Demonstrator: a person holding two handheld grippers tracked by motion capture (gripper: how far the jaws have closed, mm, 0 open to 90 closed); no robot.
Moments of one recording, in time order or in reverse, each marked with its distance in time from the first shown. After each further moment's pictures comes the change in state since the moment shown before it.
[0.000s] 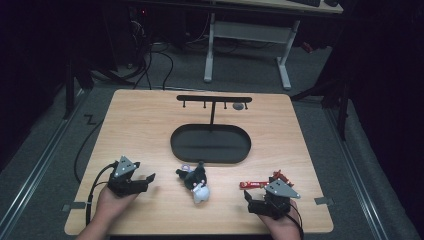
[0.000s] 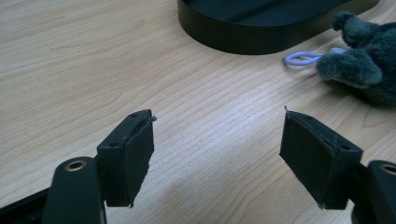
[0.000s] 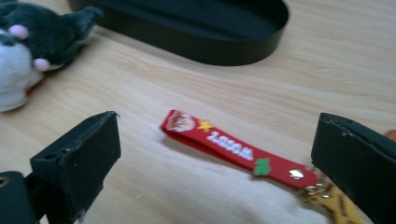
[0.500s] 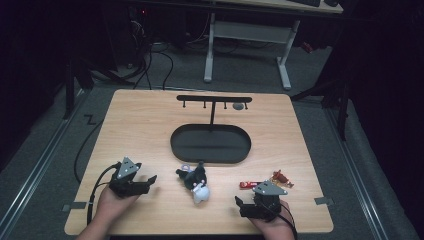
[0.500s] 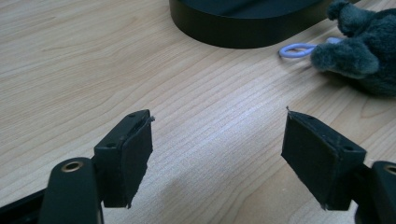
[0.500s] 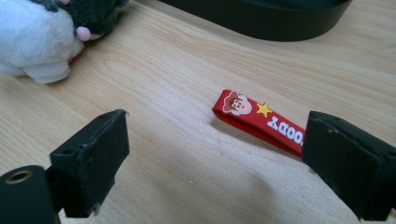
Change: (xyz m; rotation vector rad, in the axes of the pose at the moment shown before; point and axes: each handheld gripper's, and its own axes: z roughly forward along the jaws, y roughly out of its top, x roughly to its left) left arm -0.004 0.000 0.002 0.020 -0.004 0.036; right arm 0.019 0.004 0.009 0.121 0.087 -0.021
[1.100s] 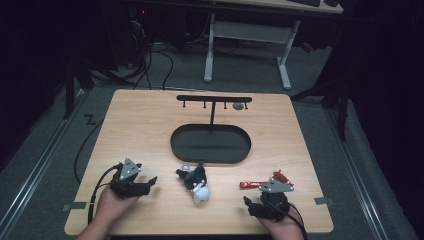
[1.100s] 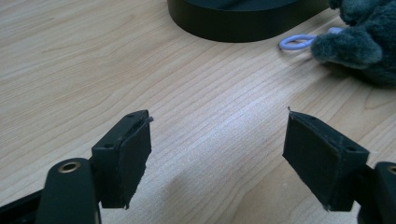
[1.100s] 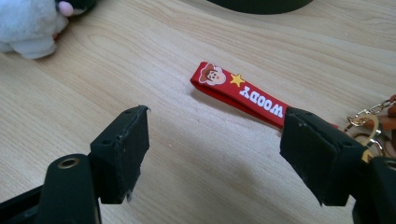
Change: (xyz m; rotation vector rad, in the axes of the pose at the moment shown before) left arm -0.004 0.000 0.001 0.013 0.017 0.034; right arm -0.012 0.004 -0.018 0.112 -0.014 0.012
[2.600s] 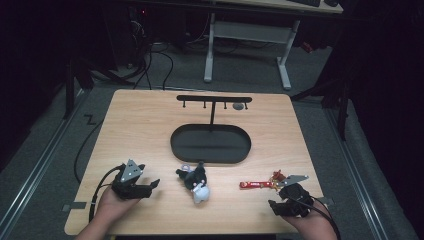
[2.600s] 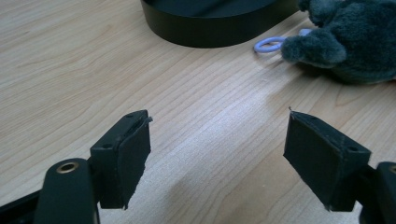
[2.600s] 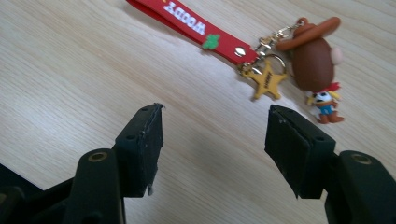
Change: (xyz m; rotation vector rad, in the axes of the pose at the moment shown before) left arm -0.006 0.002 -0.001 -0.011 -0.058 0.051; right arm -0.045 0.008 -0.036 0.298 -0.050 -0.067
